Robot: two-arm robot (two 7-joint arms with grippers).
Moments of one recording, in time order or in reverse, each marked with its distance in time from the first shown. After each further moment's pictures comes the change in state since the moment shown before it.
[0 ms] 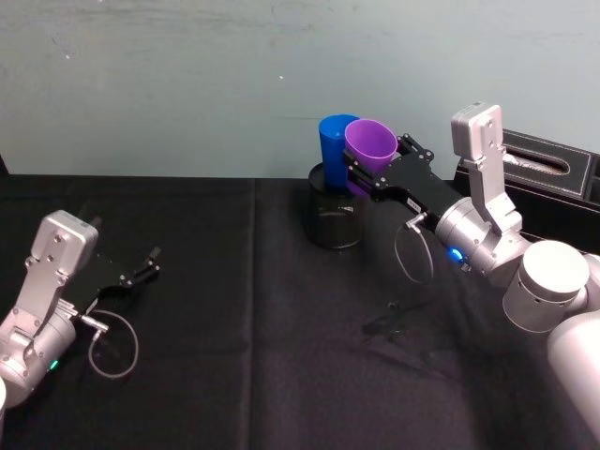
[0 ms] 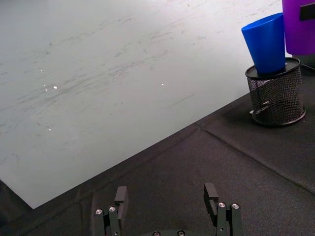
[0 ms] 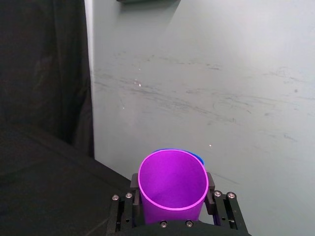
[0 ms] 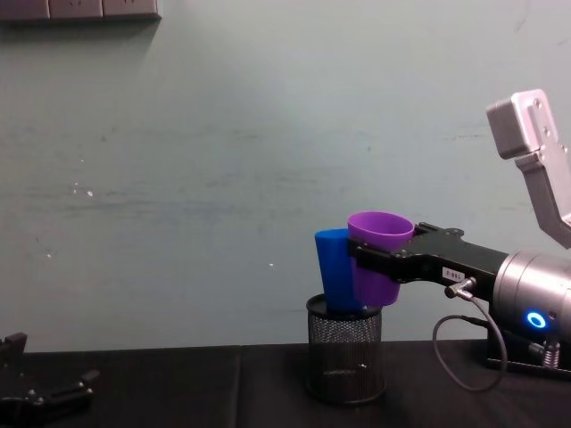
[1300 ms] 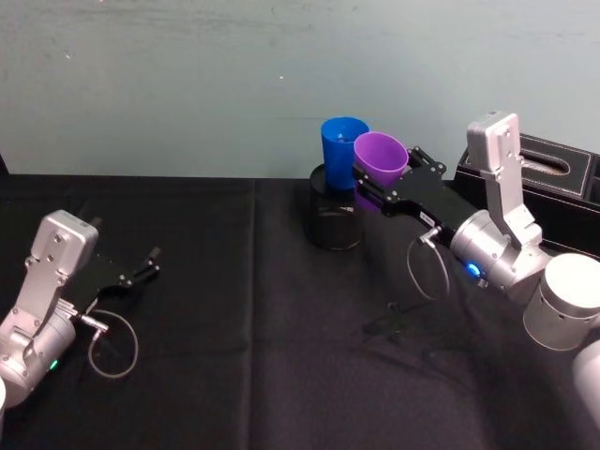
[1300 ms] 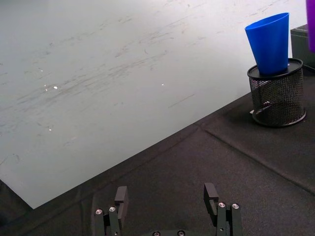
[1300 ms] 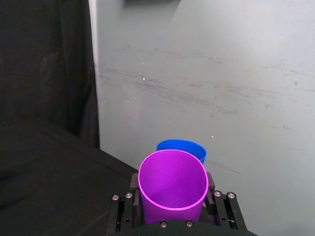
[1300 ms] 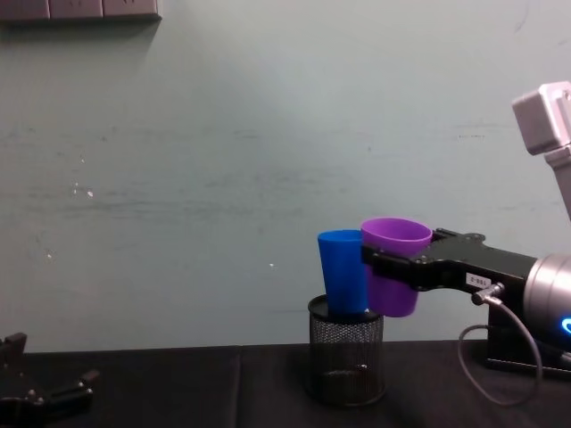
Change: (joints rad) left arm 0.000 0.000 0.000 0.000 0.000 0.000 0.000; right arm -0.104 0.063 0.006 -0.189 0.021 0.106 -0.008
